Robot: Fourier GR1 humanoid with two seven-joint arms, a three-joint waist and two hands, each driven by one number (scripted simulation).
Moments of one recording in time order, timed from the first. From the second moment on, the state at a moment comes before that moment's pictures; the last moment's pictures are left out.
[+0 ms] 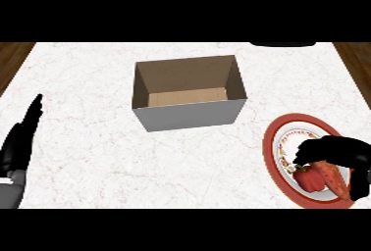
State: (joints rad) left arm -0.11 0.52 -0.04 -1.31 -0.03 0.27 0.07; right arm -0.42 -0.80 0.63 -0.85 0.66 0.21 -0.97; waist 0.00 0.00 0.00
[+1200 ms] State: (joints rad) left arm -0.02 0.54 0.05 -1.28 -0.03 0.27 0.06; right arm -0.32 -0.58 0.20 -0.87 0.57 -0.27 -0.08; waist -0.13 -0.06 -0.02
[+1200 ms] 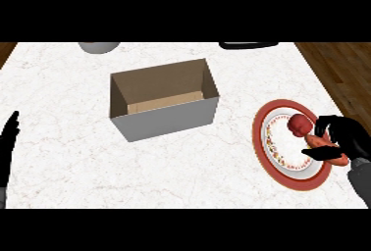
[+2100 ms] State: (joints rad) left arm -0.04 0.51 0.01 -1.32 -0.04 0.25 0.06; right arm -0.56 -0.20 0.43 -1.49 1.03 -0.28 0.85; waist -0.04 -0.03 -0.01
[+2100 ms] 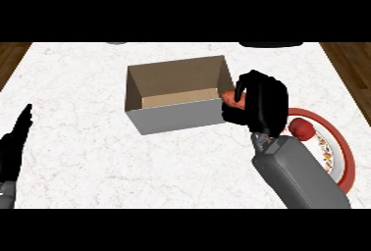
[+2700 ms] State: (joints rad) left arm -0.11 0.47 -0.01 -1.31 -0.09 0.23 0.05; right arm -0.91 -0.02 0.30 -1.24 1.06 -0.26 1.01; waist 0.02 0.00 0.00
